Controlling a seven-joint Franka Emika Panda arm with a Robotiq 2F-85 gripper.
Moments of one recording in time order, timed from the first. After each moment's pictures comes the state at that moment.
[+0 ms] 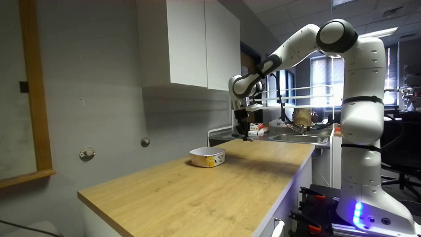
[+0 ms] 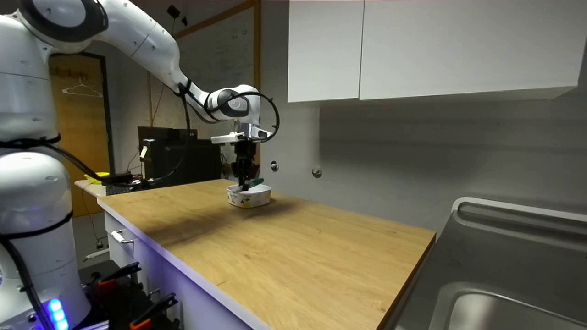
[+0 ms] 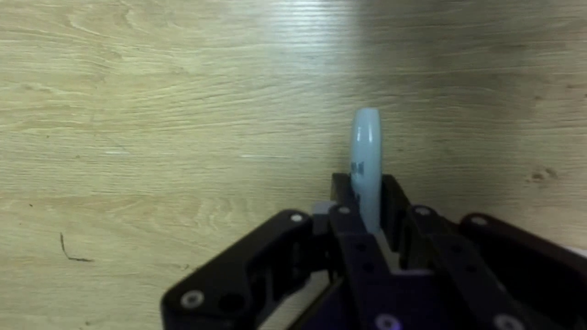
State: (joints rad) arm -0.06 -0.05 -0.06 -2.16 -0.13 1.99 -0.02
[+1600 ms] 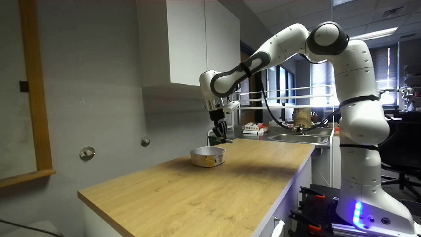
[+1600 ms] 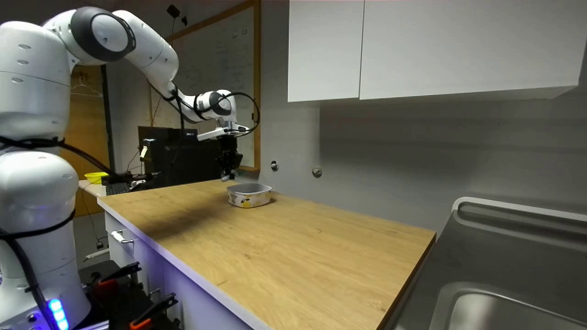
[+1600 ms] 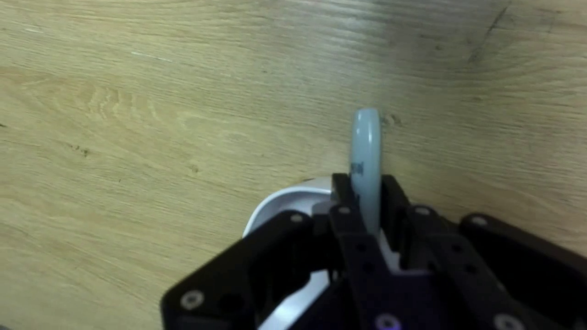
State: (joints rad) arm 0.12 0.12 0.09 -1.93 -0.25 1.88 0.16
